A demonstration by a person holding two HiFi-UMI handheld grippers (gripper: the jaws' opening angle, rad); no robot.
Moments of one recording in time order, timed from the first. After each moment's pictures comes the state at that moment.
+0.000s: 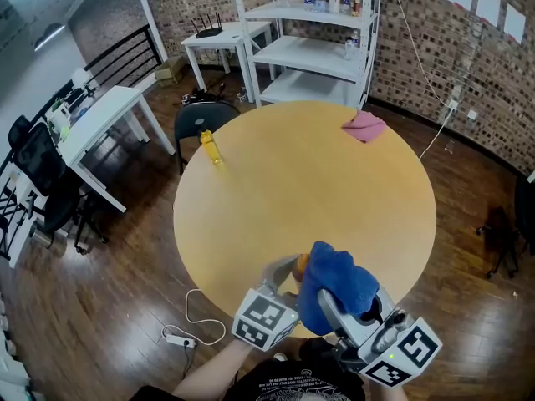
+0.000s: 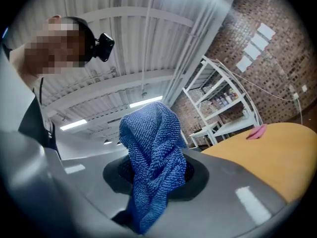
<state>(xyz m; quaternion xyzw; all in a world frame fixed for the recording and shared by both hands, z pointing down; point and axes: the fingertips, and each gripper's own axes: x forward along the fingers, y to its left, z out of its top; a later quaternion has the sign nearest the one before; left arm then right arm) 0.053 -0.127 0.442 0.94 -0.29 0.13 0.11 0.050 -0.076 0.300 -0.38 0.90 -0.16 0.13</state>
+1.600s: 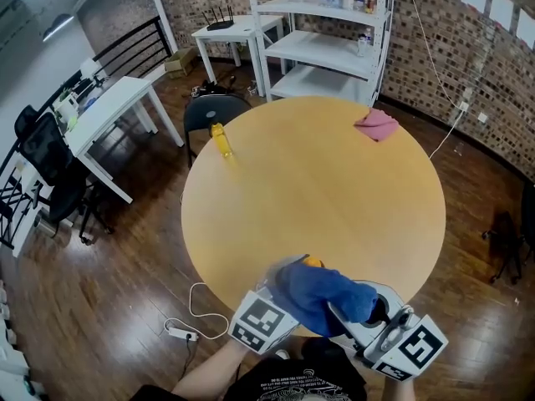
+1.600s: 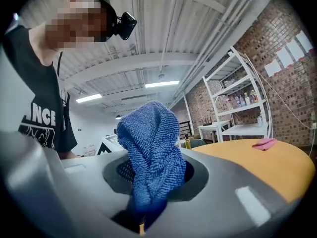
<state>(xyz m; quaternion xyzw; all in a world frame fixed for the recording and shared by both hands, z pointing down) 0.039 -0.123 0.429 0.95 -0.28 0.13 0.09 0.040 -0.070 0.335 -0.32 0.94 -0.10 0.00</state>
